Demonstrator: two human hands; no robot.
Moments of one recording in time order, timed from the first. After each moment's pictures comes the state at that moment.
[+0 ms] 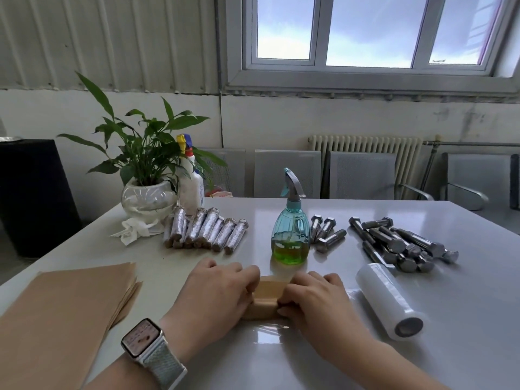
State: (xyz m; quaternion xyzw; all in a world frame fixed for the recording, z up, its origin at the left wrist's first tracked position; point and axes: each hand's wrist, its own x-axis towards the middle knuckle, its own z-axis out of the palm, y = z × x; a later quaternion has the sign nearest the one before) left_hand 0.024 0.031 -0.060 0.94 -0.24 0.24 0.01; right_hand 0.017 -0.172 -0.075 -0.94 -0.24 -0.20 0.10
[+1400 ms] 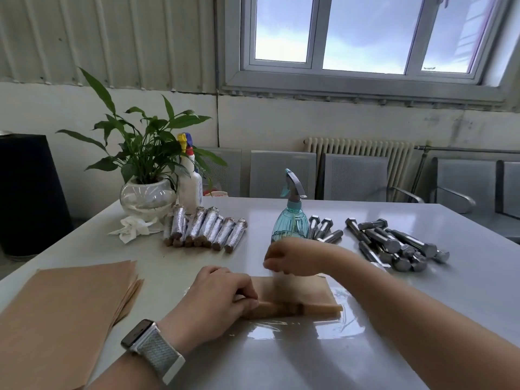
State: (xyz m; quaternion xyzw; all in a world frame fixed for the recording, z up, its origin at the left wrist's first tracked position) left_hand 0.032 0.043 -0.077 0.94 -0.24 0.15 0.21; right_hand 0.092 -0.144 -0.011 -0.96 -0.24 0.13 0.09
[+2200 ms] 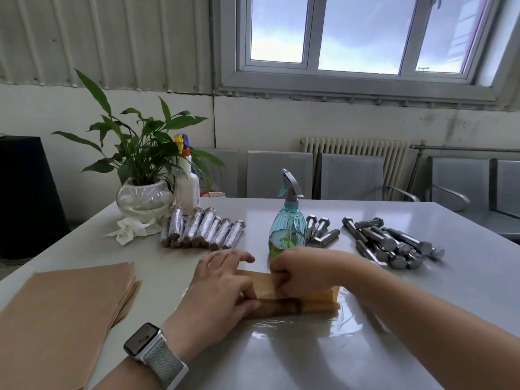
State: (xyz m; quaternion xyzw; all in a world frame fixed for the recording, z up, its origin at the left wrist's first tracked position) left_hand 0.024 0.037 -0.074 0.94 -0.24 0.20 0.13; right_hand 0.065 -0.155 -0.007 -0.95 -0.30 0.10 -0.02
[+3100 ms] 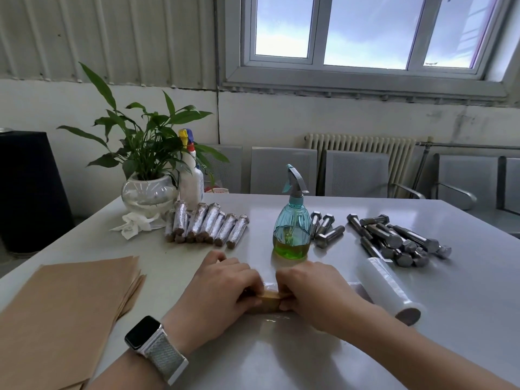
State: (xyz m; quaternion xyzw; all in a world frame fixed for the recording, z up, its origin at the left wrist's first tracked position) left_hand 0.021 0.041 -0.066 0.92 -0.30 0.23 0.11; right_hand 0.024 -0.153 -0.041 -0.96 -0.26 -0.09 0.00
